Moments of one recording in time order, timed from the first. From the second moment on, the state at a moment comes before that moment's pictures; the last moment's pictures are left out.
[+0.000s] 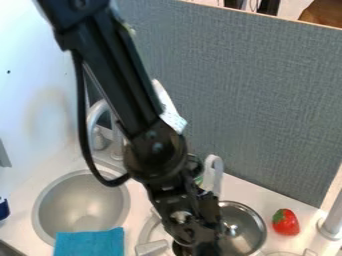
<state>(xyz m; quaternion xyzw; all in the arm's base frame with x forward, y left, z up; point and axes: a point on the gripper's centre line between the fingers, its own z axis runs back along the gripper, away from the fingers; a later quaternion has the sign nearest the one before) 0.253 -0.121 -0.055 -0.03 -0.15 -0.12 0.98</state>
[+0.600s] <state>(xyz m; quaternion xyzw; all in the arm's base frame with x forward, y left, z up) 0.243 -0.166 -0.062 -0.03 -0.16 -0.18 0.97</state>
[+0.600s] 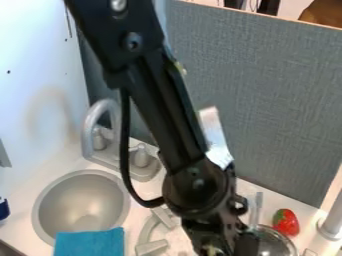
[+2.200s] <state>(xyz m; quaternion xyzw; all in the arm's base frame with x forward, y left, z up) 0.247 -0.217 -0.077 -0.01 -0.18 -0.22 0.96</state>
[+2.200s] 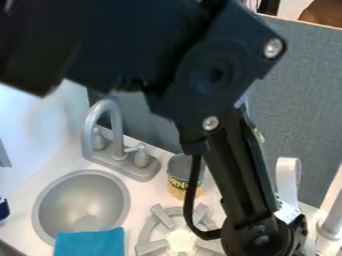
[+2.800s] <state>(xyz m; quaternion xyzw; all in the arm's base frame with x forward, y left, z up) 0.234 -0.214 -0.053 -0.04 -0.16 -0.24 0.96</state>
